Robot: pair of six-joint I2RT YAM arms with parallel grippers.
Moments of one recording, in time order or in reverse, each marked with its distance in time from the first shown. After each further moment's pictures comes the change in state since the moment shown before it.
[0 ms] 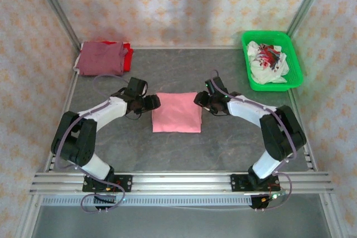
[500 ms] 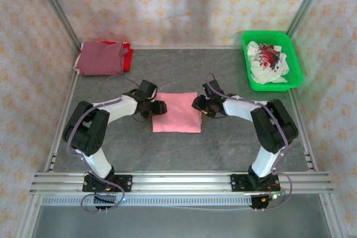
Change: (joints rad) left arm -0.094 0.159 0.060 0.023 0.020 0.017; right arm 0.001 0.112 -0.017 0.076 -0.064 0.003
